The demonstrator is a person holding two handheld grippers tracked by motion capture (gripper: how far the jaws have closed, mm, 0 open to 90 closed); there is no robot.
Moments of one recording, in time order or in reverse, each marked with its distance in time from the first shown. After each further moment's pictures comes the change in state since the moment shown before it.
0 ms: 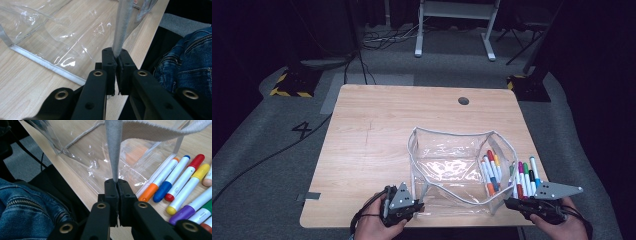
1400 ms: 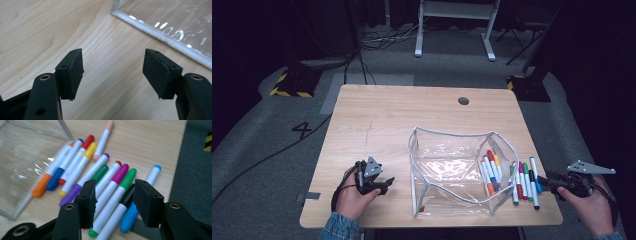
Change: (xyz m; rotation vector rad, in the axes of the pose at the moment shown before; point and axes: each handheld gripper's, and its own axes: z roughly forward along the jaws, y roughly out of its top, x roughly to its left) left arm 0.117 -0.051 0.010 0.035 0.293 -0.124; right arm -0.121 -0.041 -0.029 -0.009 -0.342 0.226
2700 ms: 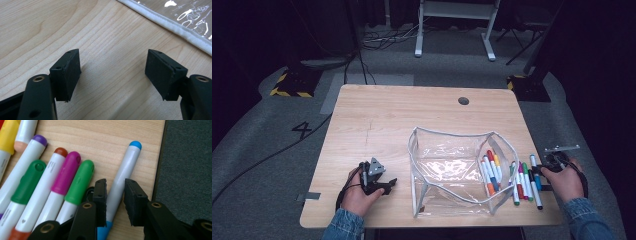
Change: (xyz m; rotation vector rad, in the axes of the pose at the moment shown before) left arm 0.001 -0.007 0.020 0.022 -0.013 -0.036; right arm -0.041 0.020 0.082 0.293 -0.167 0.116
